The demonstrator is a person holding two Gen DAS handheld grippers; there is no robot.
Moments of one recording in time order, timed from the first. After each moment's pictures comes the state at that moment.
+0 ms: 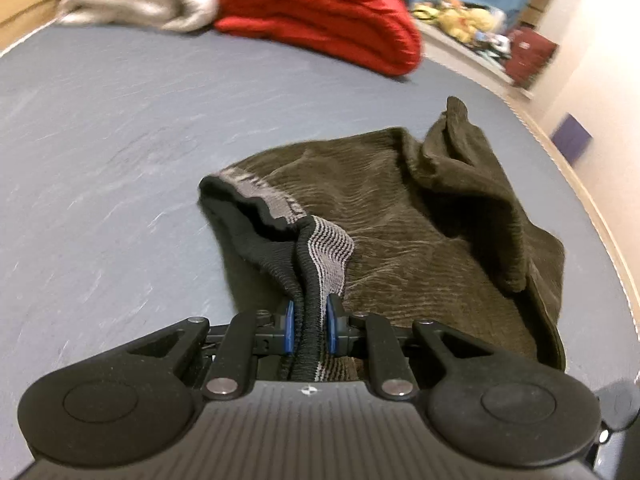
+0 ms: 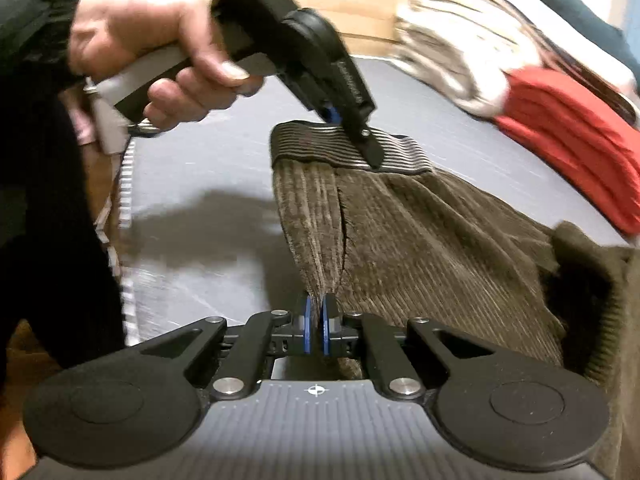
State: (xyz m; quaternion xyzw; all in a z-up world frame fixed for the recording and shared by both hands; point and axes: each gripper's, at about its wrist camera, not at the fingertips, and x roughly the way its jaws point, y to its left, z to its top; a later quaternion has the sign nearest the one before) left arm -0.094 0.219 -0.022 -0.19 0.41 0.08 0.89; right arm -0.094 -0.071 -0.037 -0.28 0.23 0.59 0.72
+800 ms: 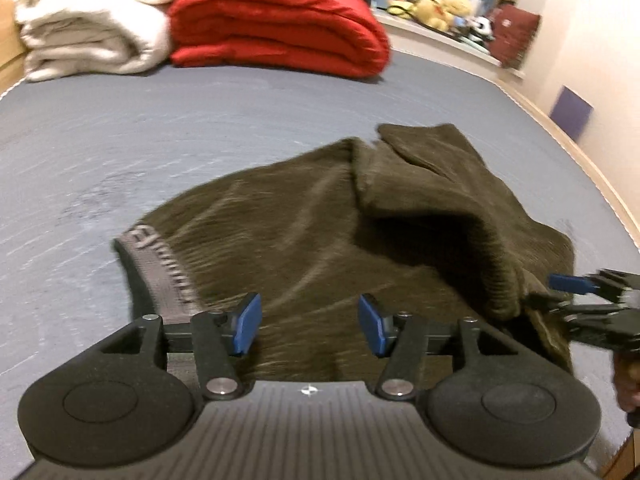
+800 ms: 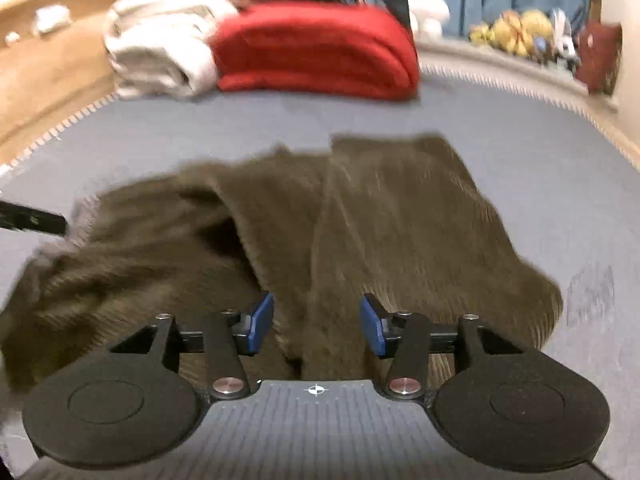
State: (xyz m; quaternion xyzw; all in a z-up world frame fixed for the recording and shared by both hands) left arm -0.018 0.128 -0.013 -0.11 0.39 0.07 0.91; right arm 0.095 -0.182 -0.042 -0.11 0.35 0.28 0.89
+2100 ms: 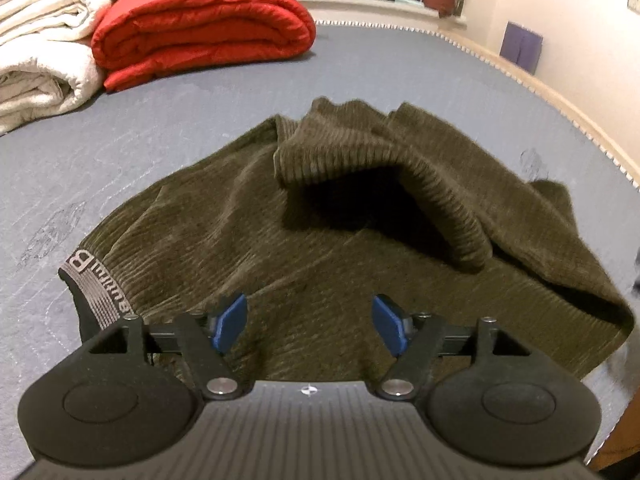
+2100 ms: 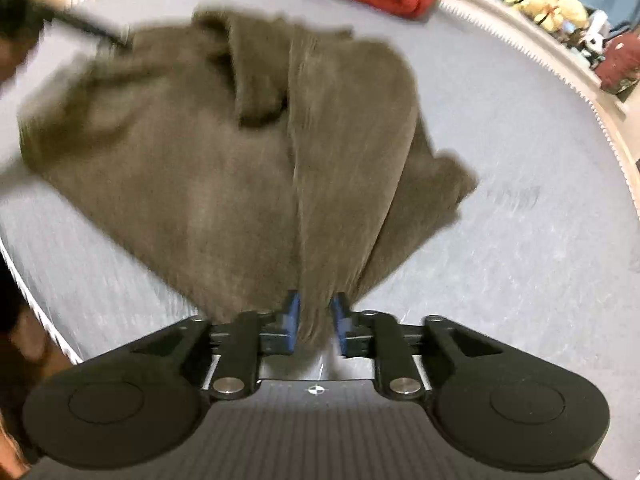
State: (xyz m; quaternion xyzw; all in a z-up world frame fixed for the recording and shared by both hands) left arm -0.003 0.071 -0.035 -0.01 0.42 0.01 0.91; right arm 0.020 -0.323 -0.016 -0.22 0.38 0.30 0.85
